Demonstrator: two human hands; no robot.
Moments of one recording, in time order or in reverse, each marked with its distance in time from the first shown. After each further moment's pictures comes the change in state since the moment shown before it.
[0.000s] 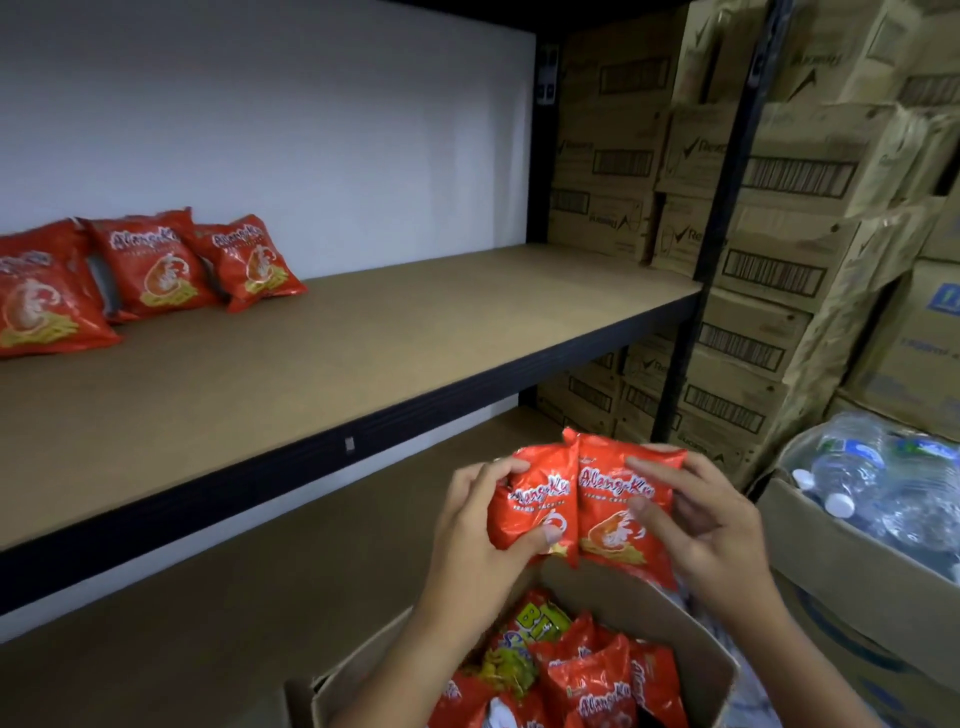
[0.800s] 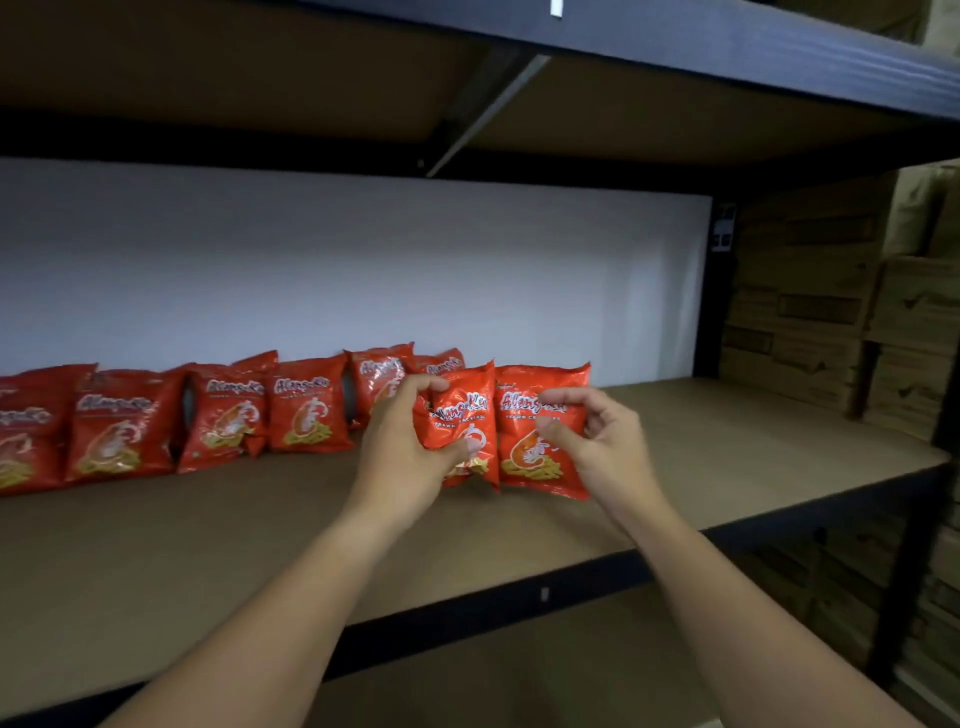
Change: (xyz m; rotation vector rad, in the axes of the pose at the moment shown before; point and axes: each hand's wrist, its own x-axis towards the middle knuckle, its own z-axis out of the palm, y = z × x) left_hand 0.095 0.062 -0.255 0.231 0.498 0.060; right_hand 0.192 -0.129 0.231 0.486 -0.265 -0.019
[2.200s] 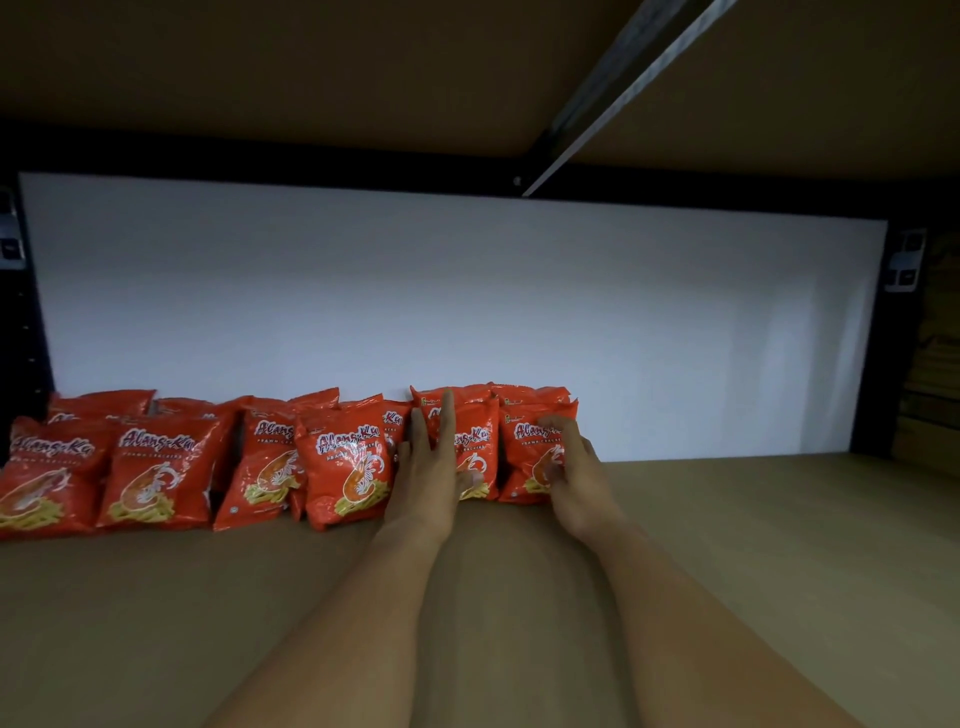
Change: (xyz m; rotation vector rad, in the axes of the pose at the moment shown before) left_hand 0.124 -0.132 -0.004 0.675 -0.041 -0.123; right_hand 0.140 0.133 0.105 -0.510 -0.224 -0.011
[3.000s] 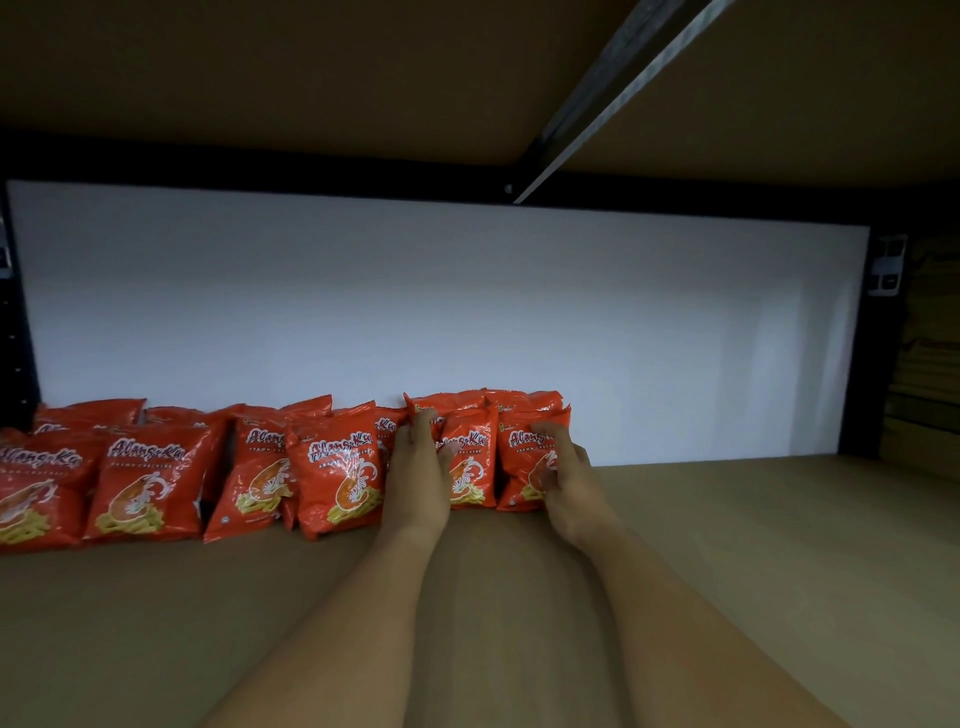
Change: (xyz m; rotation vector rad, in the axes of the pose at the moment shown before) left_hand 0.012 -0.004 0.006 -0.251 0.273 0.008; right_hand -0.002 -0.001 -0.001 0.008 -0.038 0.028
